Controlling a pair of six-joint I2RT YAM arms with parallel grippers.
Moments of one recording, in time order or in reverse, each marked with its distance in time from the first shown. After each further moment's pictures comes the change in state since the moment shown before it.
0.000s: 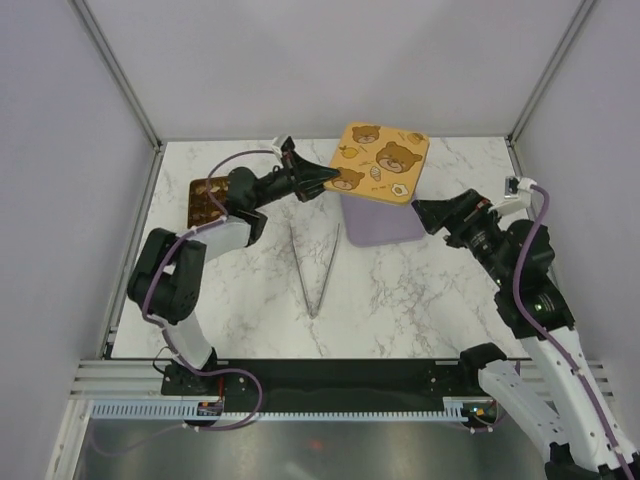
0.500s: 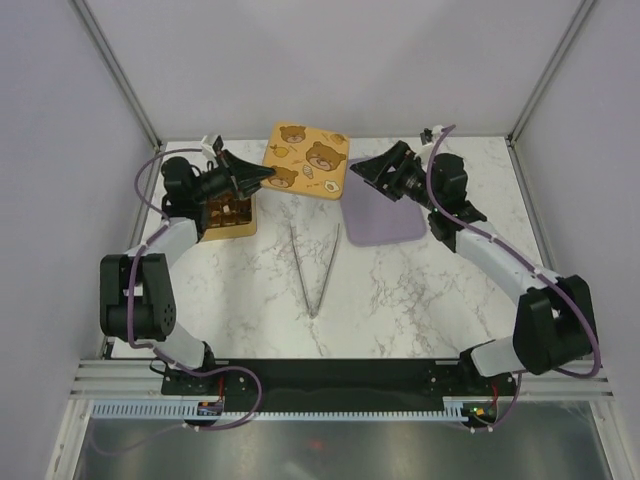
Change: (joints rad) left arm 0.407 -0.216 -0.087 -0.420 0.238 0.387; right arm 0.038 0.776 0.129 0.595 -0.292 0.188
